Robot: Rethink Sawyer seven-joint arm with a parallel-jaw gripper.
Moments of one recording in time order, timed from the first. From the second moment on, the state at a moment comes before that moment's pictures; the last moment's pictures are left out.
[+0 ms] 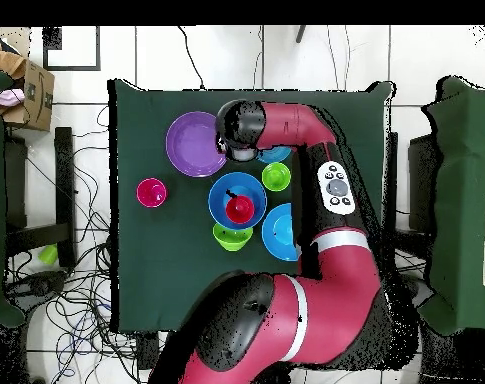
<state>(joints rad) -0.37 -0.26 0.37 1.01 -0.37 0.95 1.64</state>
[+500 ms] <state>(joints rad) -0.37 -0.26 0.37 1.01 -0.36 0.95 1.64</state>
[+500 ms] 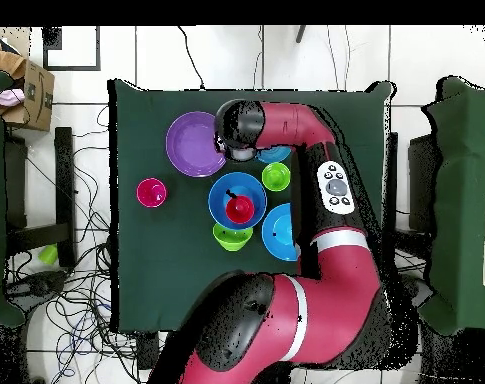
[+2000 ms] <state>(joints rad) -0.37 -0.26 0.37 1.05 -0.36 0.88 1.64</state>
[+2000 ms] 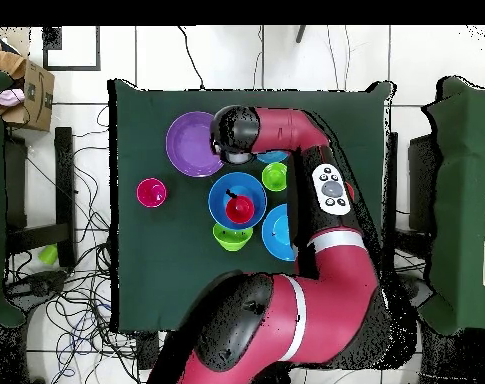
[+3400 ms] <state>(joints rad) -0.35 -0.26 0.37 1.12 -0.36 0.78 1.64</state>
